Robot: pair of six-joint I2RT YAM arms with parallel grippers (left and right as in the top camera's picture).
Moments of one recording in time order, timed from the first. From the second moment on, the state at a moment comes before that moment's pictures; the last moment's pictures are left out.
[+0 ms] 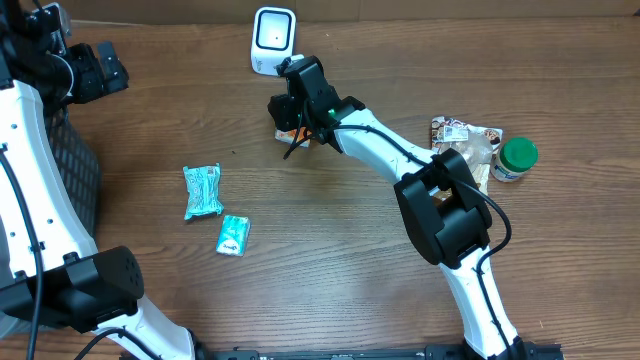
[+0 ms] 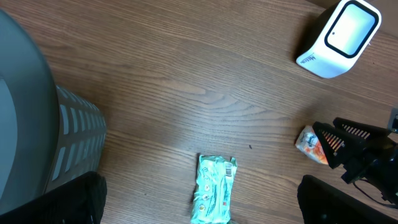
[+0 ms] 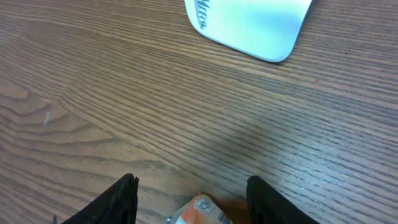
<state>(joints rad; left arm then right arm) 0.34 1.90 2.27 -1.44 0.17 -0.05 0.59 2.37 1.84 -0.25 -0.07 0.28</state>
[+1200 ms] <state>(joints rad) 0.34 1.90 2.27 -1.44 0.17 -0.05 0.58 2.19 1.86 -1.02 -0.41 0.18</state>
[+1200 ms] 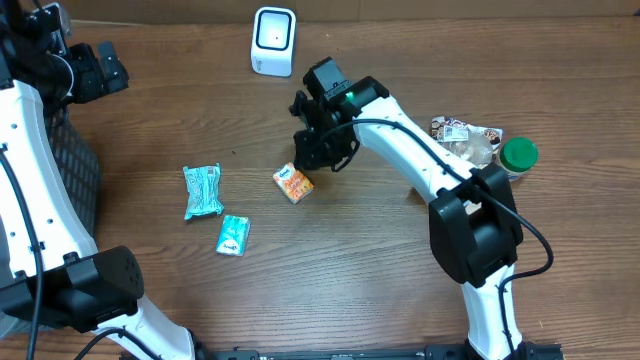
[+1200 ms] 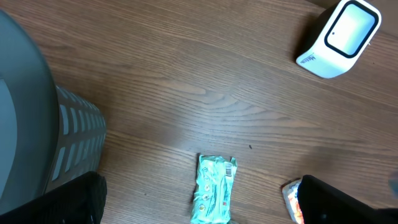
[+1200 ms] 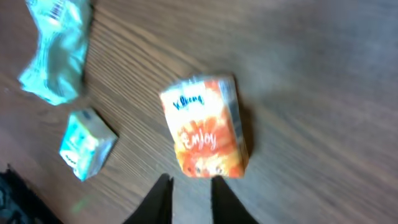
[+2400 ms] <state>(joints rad) 0.34 1.90 2.27 -1.44 0.17 -0.05 0.60 2.19 1.65 -0.42 -0.15 0.49</state>
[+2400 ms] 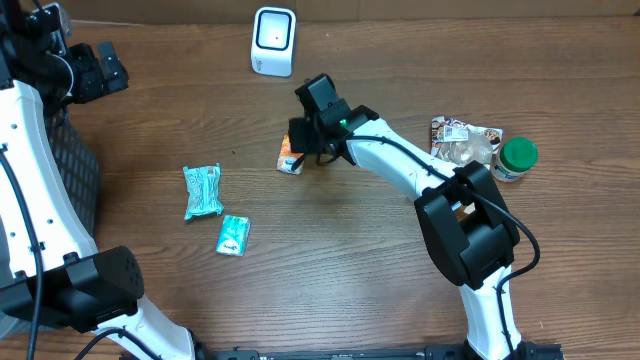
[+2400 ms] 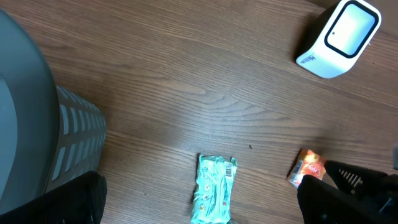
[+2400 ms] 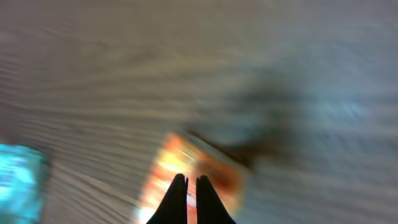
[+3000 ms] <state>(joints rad) 0.34 1.90 2.27 -1.44 0.17 -0.05 0.59 2.19 1.72 -0.71 -0.27 0.56</state>
